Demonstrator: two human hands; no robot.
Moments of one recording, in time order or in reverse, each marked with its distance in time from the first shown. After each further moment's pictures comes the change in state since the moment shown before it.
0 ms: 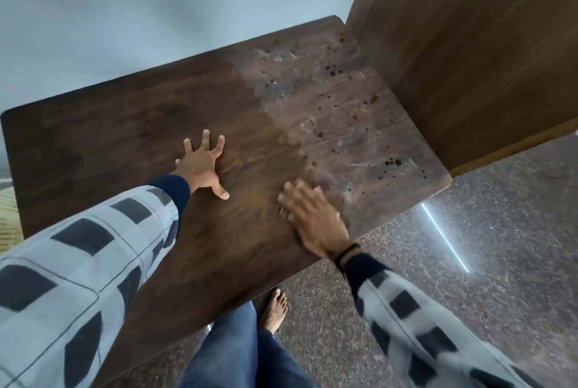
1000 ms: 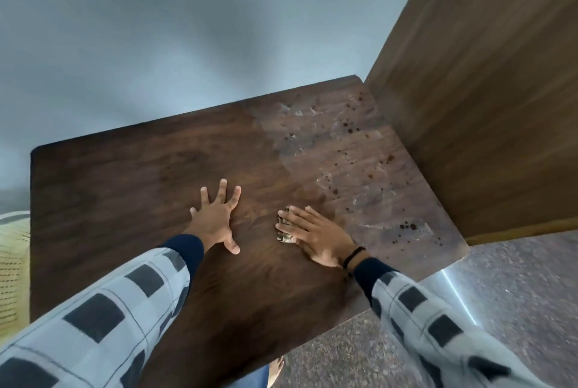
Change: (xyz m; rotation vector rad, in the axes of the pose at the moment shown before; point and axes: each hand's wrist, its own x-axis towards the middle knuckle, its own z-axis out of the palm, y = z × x) left_hand -0.002 0.004 -0.007 -0.059 -0.053 -0.016; right_hand 0.106 0.061 -0.035 0.045 -0.137 -0.363
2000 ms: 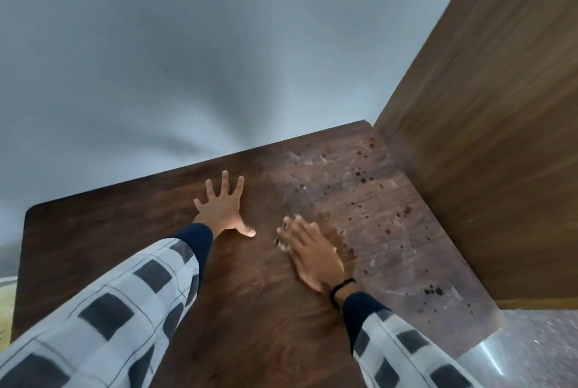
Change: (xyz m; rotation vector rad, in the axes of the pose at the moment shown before) left_hand 0.086 -0.001 -0.121 -0.049 0.123 -0.036; right_hand 0.100 0.027 -0.004 0.004 0.176 0.281
